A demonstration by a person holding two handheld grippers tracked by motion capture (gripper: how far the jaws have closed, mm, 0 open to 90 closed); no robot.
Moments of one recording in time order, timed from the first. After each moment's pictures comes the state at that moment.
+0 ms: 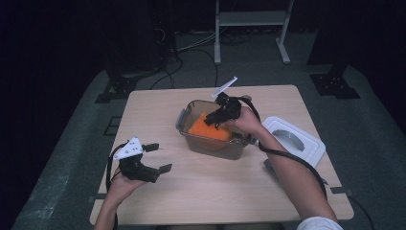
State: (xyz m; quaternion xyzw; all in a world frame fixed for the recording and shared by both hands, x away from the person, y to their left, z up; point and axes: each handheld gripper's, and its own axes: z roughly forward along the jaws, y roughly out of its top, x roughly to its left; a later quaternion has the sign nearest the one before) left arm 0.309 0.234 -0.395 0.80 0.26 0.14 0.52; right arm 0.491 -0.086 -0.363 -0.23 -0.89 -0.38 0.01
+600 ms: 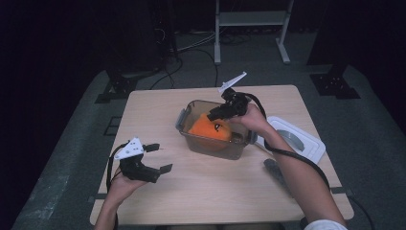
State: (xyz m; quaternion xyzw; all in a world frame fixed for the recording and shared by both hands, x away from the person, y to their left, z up) left arm 0.309 0.232 -0.396 0.80 0.26 0.14 0.52; right arm 0.484 -0.106 -0.340 -0.23 -0.88 -0.42 0.00
